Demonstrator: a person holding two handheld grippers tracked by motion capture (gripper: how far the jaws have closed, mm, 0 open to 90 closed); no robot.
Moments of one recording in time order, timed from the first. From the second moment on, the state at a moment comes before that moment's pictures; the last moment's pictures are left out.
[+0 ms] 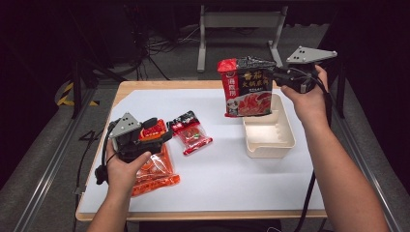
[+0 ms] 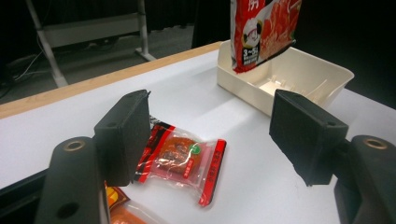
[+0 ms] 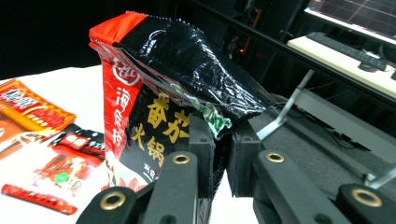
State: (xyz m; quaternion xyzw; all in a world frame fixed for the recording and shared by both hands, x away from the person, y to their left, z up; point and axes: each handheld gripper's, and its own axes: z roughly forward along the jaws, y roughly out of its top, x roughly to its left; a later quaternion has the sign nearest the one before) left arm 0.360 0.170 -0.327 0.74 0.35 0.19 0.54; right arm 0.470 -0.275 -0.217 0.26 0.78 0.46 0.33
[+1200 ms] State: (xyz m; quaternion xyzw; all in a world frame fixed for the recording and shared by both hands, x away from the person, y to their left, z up) left arm 0.366 0.173 -0.332 0.74 0.35 0.18 0.54; right arm 0.507 -0.315 -0.233 0.33 0.74 0.45 0.37
